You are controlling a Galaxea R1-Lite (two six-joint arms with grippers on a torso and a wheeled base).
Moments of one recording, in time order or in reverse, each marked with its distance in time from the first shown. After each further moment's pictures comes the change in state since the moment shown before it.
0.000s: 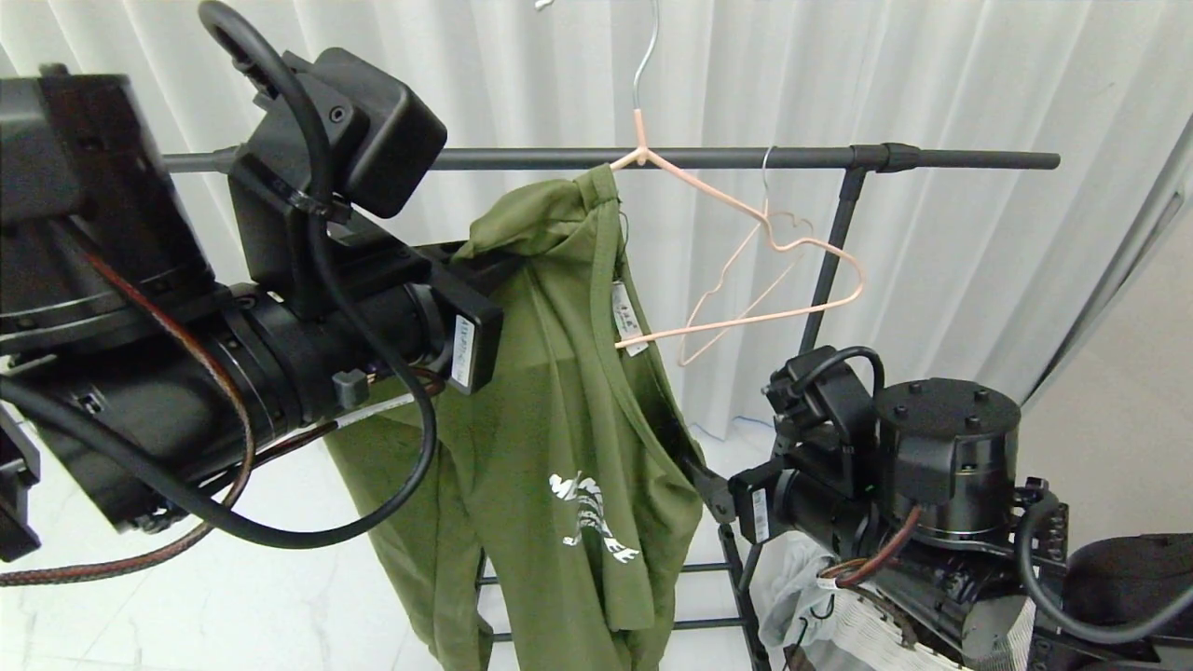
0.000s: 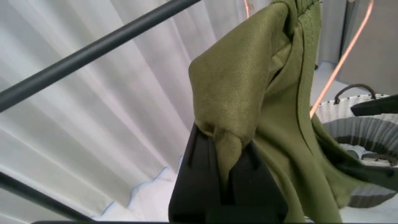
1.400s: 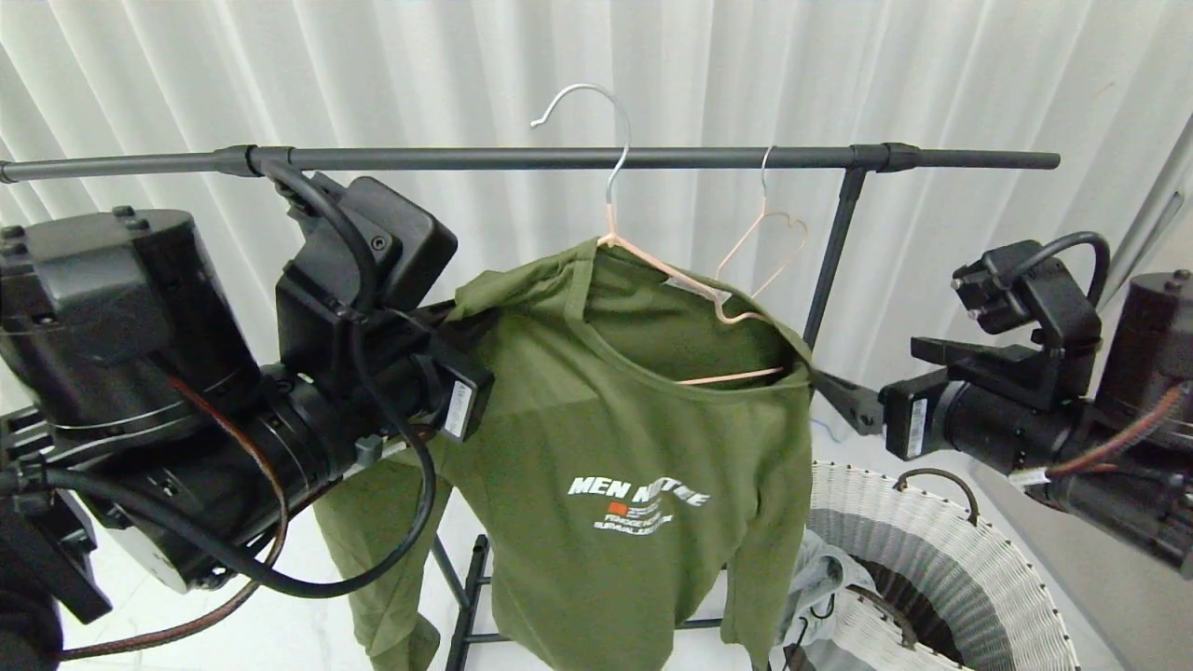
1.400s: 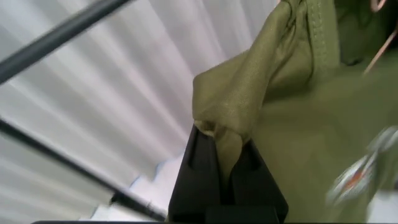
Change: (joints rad) left arm 0.040 0.033 0.182 -0.198 0.080 0.050; right arm -0.211 -0.306 -0.006 0.206 0.096 -0.107
